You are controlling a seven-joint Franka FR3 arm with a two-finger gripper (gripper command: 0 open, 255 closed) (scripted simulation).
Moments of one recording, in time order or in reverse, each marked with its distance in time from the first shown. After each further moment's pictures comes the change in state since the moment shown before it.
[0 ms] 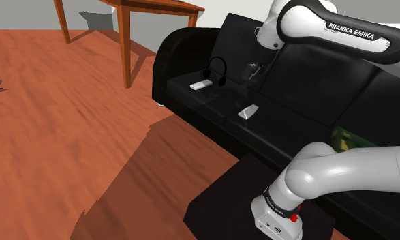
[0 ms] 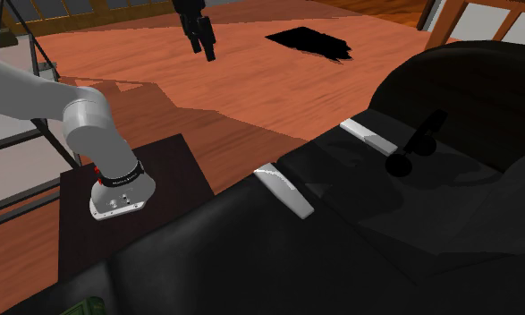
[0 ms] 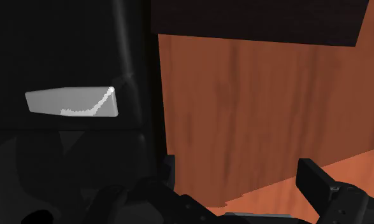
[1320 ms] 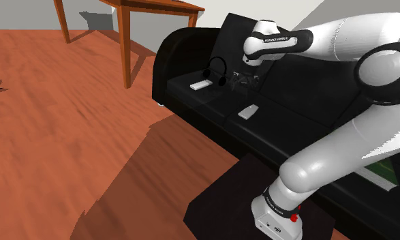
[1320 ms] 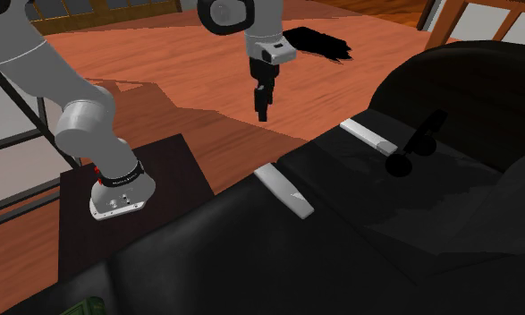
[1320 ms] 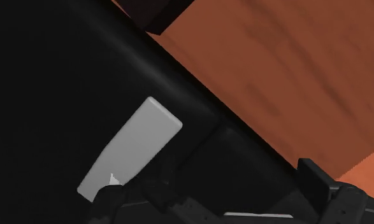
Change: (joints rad) arm -0.238 0.515 -0.116 0.120 0.017 0.333 0.476
